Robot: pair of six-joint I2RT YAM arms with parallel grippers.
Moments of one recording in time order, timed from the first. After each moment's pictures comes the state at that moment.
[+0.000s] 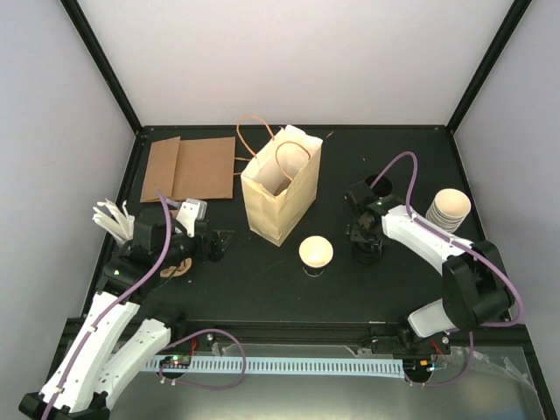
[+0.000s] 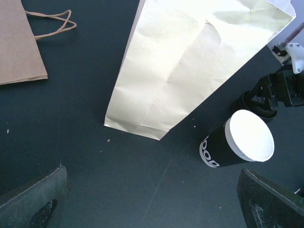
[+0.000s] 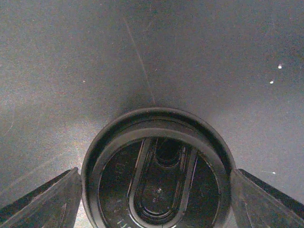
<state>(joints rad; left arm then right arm) -0.35 0.62 0.78 -0.74 0.29 -0.27 0.48 1.46 0.95 -0.87 0.26 0.61</state>
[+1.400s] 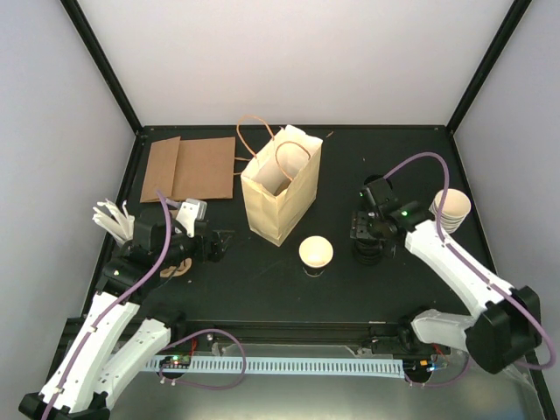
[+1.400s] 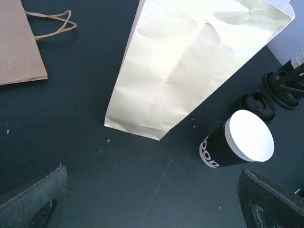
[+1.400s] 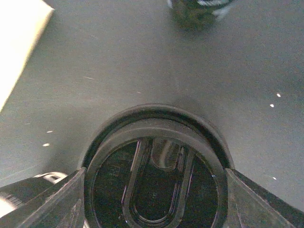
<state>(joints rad) -0.35 0.62 0.78 -0.74 0.29 -0.27 0.48 1.24 0.96 -0.90 0.20 0.55</state>
